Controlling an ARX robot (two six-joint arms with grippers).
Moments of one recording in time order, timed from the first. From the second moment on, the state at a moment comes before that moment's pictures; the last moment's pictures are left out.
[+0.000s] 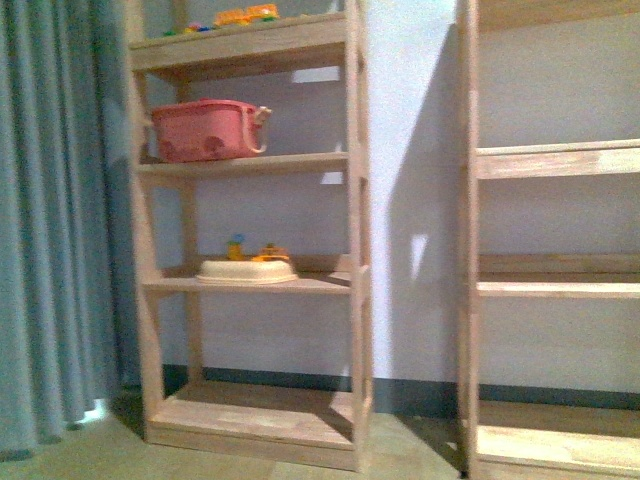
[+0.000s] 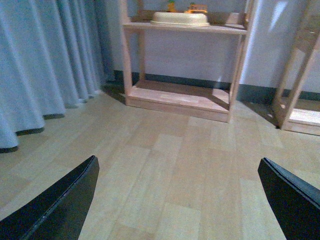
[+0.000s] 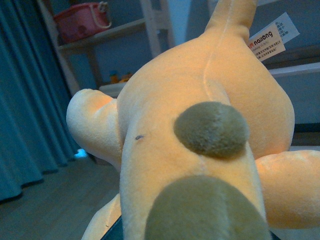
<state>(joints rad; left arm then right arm) 0.00 0.00 0.01 0.00 0.00 0.00 -0.34 0.17 0.07 0.35 -0.42 0.31</state>
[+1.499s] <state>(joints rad) 0.00 0.00 0.01 0.00 0.00 0.00 -0.34 0.17 0.07 0.35 -0.42 0.31</state>
